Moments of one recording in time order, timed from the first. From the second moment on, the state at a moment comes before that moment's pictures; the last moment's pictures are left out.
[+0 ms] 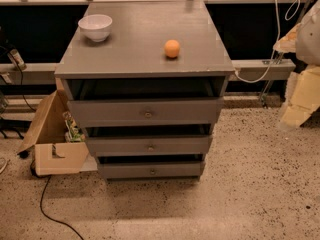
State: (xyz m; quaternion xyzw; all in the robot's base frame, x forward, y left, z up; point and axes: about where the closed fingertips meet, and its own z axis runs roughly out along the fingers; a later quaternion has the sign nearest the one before) arm 0.438 -0.216 0.979 -0.60 0.78 -0.04 0.16
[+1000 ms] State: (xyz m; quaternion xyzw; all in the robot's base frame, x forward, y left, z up) arm 0.440 -0.211 0.917 -0.60 0.78 0.03 0.20
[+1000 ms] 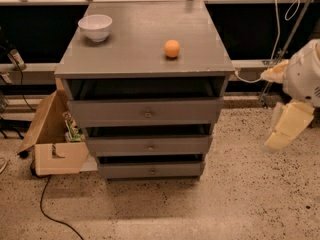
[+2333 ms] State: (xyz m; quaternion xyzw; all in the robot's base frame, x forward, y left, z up) arm 0.456 -0.188 0.786 -0.62 0.74 0.07 0.25
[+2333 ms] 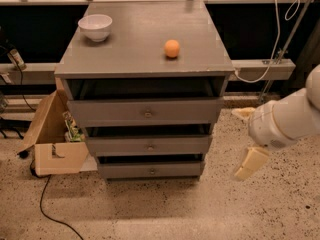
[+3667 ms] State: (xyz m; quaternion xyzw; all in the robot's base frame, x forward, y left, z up) arm 0.484 -0.157 0.673 -0.64 0.72 0.11 0.25
